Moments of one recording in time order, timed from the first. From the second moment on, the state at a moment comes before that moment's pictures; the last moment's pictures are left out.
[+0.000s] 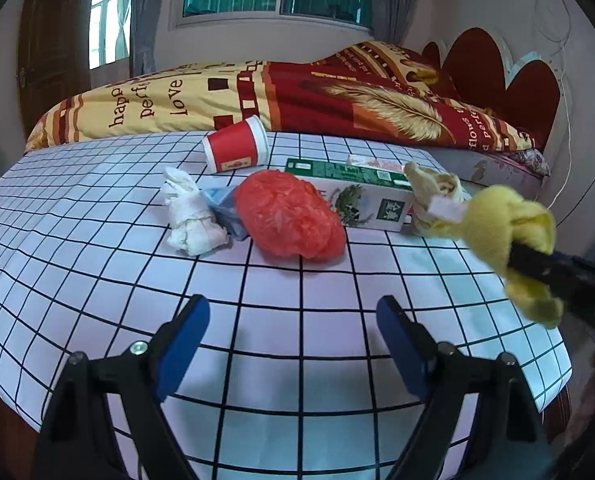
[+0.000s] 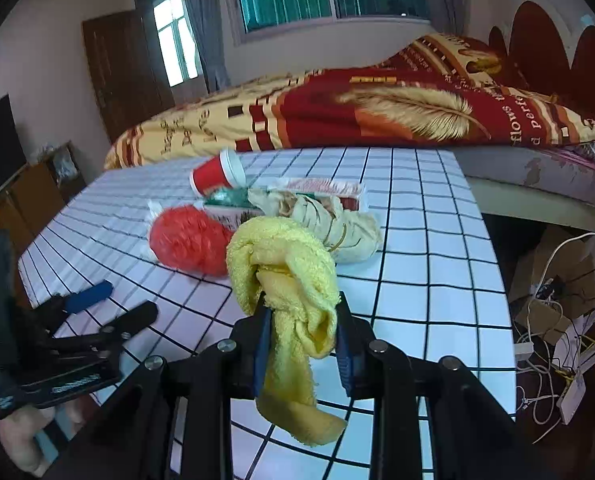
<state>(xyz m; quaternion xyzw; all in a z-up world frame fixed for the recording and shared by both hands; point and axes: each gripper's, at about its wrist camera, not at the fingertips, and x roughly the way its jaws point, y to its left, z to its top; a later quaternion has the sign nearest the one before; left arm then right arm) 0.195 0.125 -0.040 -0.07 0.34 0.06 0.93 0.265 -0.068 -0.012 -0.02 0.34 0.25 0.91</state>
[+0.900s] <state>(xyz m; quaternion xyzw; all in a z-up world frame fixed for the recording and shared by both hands) 0.245 0.117 -0.043 -0.07 0.35 0.06 0.93 0.329 -0.094 -0.040 -0.01 0.38 0.13 0.92</state>
